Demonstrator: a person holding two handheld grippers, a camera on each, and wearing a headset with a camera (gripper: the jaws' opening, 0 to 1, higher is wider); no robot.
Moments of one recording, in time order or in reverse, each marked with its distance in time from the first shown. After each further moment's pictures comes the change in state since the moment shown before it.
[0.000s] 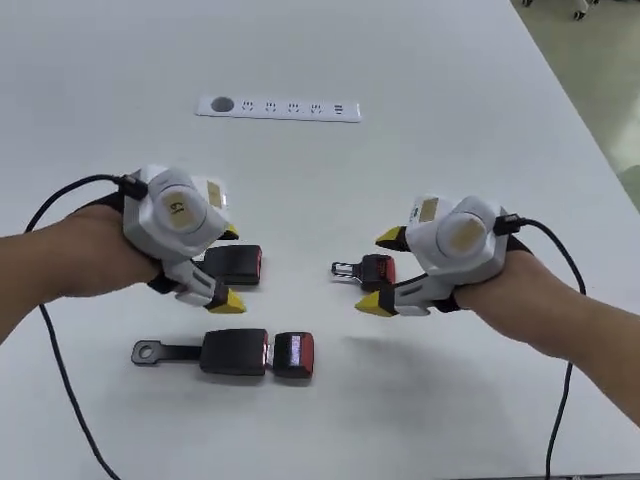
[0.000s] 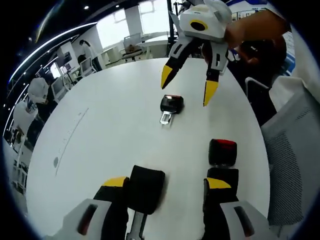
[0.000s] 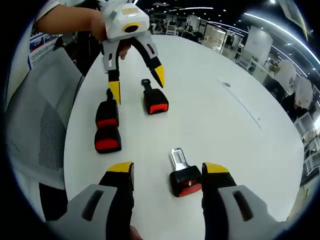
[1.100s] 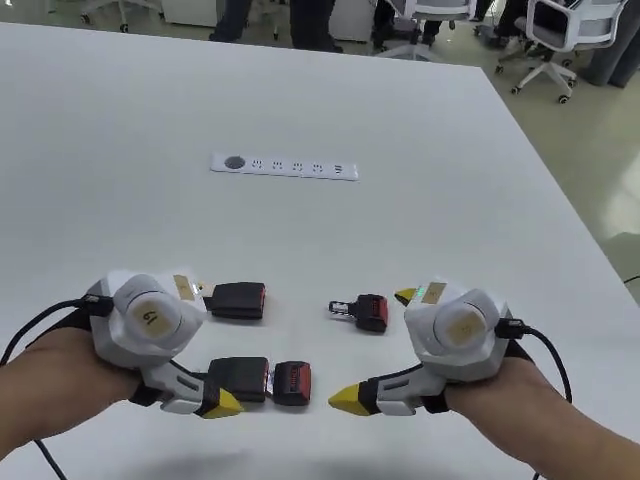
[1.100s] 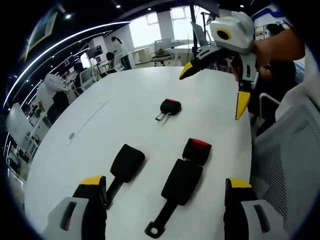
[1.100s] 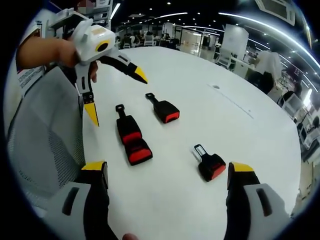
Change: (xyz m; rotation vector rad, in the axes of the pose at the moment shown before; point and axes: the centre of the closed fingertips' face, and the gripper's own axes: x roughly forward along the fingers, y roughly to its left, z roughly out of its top) left arm -0.043 -0.056 -0.014 -0.178 -0.048 0.181; right arm -0.037 0.058 0.010 0.155 -0.087 -0.105
